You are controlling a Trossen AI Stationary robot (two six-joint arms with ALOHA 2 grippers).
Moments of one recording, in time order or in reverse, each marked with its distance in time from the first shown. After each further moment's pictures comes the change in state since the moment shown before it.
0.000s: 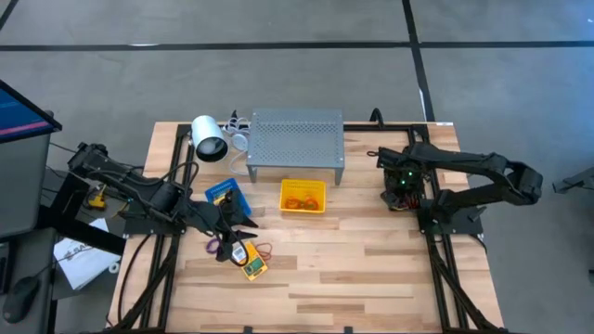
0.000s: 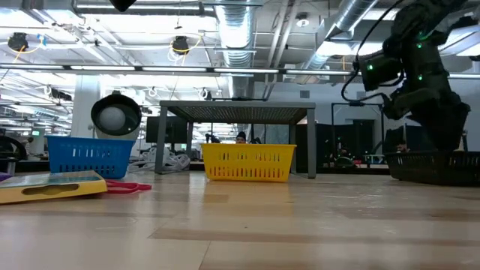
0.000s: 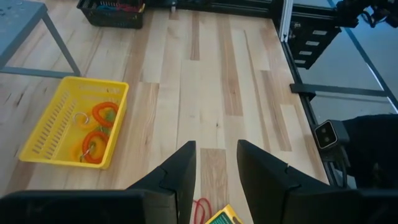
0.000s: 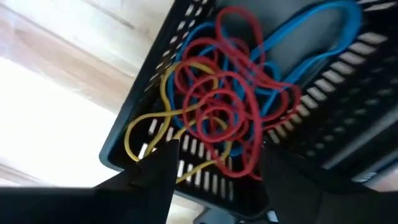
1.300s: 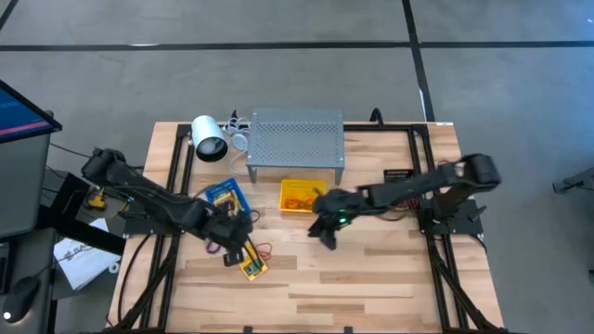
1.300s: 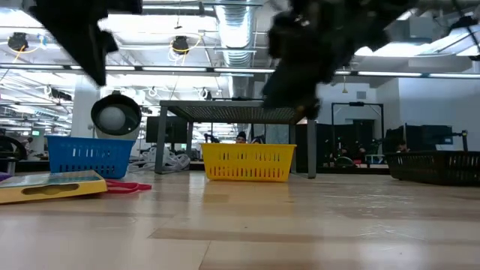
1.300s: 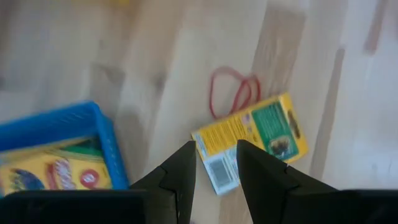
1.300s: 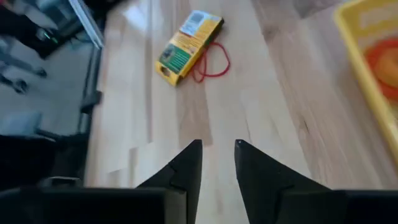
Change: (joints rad) left arm -0.001 0.251 0.000 -0.341 0.063 -0.307; right arm 0.632 0.407 0.208 1.247 -0.126 0.085
